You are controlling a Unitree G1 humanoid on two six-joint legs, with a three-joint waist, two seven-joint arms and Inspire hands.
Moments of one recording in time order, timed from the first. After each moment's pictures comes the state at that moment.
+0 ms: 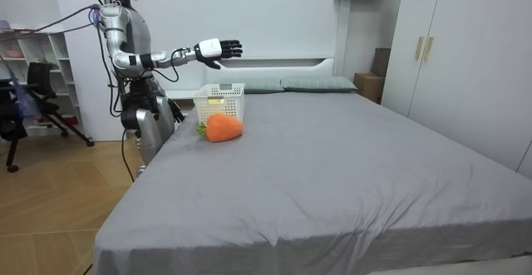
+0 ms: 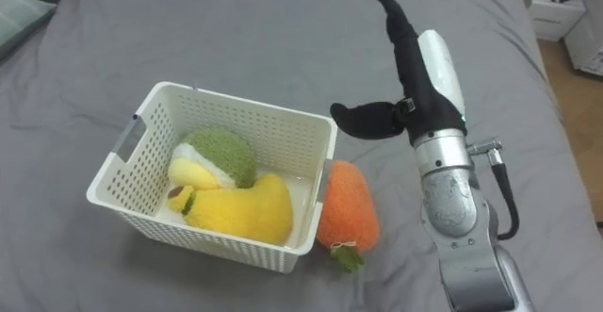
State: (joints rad) left arm 0.22 0.21 0.07 0.97 0.17 0.02 0.19; right arm -0.08 -0.35 0.08 -0.13 -0.32 0.00 -0.11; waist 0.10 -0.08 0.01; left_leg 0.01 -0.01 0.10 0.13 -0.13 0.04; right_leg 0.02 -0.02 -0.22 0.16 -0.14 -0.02
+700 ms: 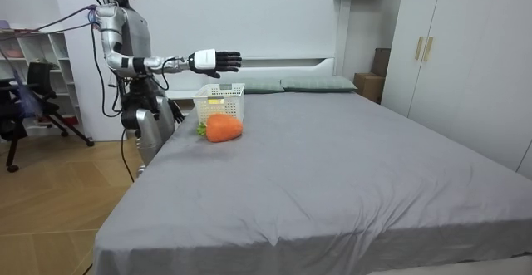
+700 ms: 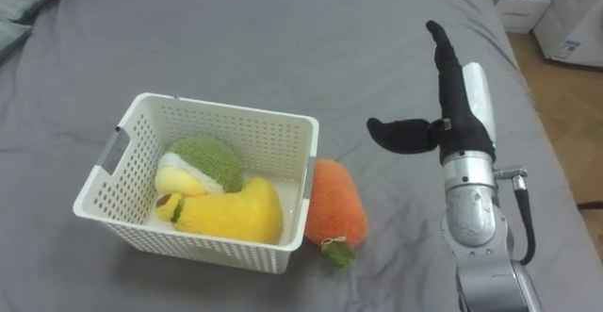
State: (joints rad) left arm 0.25 0.19 0.07 0.97 0.13 0.02 0.19; right arm -0.05 -0.35 0.01 0.03 -0.21 -0.01 -0.17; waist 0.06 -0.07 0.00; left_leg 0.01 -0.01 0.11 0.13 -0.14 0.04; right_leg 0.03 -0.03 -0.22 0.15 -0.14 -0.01
